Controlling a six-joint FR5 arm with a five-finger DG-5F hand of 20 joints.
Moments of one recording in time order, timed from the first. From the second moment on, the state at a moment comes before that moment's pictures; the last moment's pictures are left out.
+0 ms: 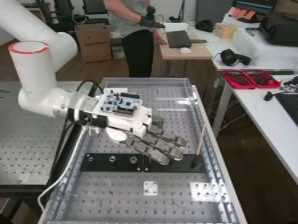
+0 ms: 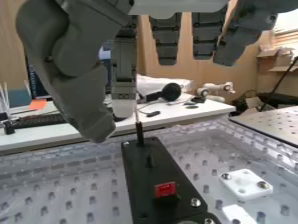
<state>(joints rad) 1.44 -1.97 -1.90 -2.55 -1.48 -0.68</state>
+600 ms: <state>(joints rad) 1.40 -2.01 -1.95 -2.39 -1.56 -0.71</state>
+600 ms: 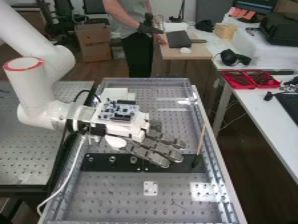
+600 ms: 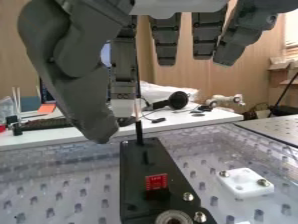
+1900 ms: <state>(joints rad) 1.38 -2.11 -1.98 -2.22 -1.51 -0.69</state>
